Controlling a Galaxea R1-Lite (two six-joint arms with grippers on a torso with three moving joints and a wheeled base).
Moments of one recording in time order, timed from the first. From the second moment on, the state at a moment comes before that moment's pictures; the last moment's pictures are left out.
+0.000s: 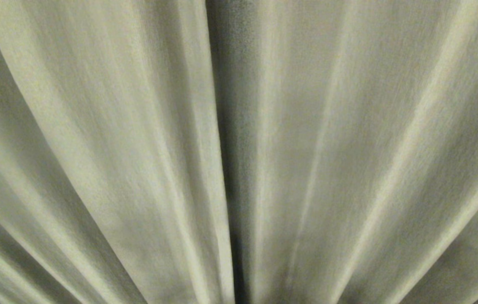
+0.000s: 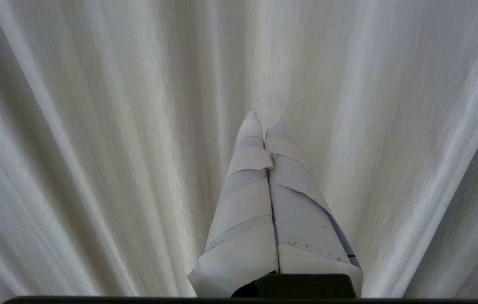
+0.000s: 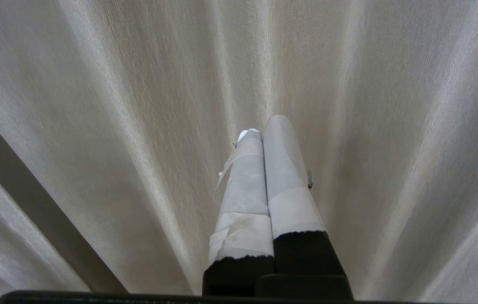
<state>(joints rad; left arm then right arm) 0.00 0.10 -0.23 0.00 0.10 0.03 0.01 0.00 0.00 -0.06 -0.05 0.09</state>
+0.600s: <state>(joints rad) 0.00 0.51 -0.59 -0.06 0.29 -0.02 0.01 0.00 0.00 -0.06 -0.05 0.09</state>
